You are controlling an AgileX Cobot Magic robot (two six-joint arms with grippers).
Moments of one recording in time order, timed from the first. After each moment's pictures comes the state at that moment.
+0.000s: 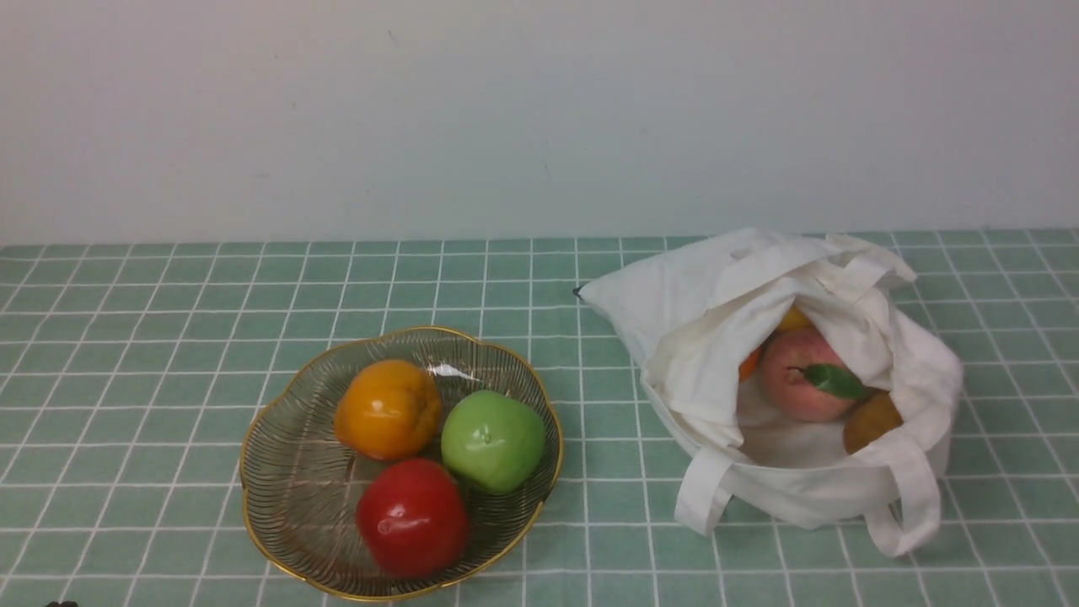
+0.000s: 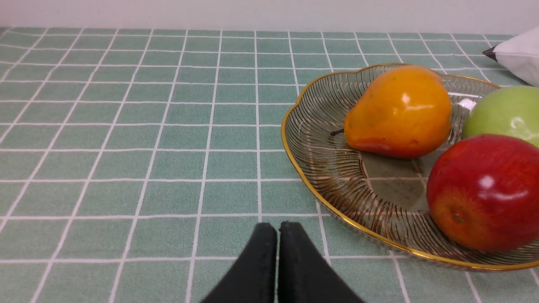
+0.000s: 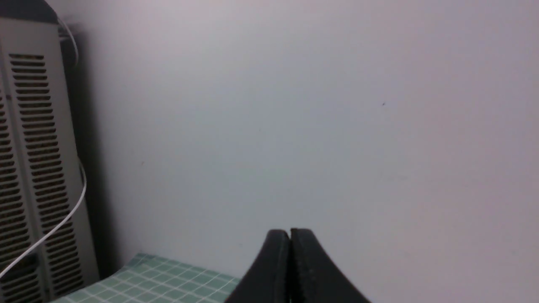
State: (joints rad) right arm 0.67 -0.01 -0.38 -0.36 0.34 0.41; left arm -0.04 -0.01 0.03 -0.07 0.38 0.01
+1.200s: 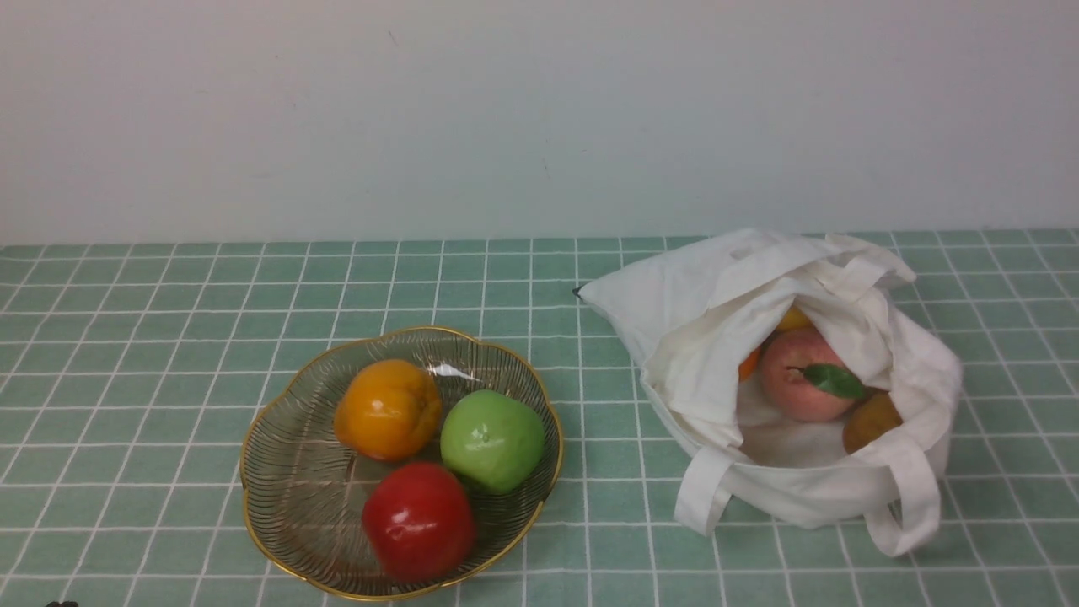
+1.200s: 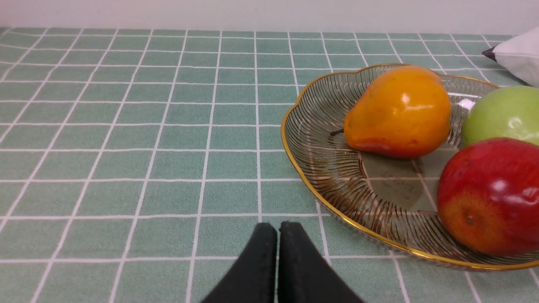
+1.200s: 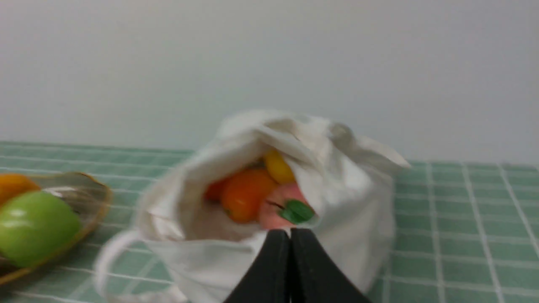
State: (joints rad) right arm 0.19 -0.02 0.01 -0.10 0.25 0.15; left arm -0.04 -0.01 0.03 -0.07 0.38 0.01
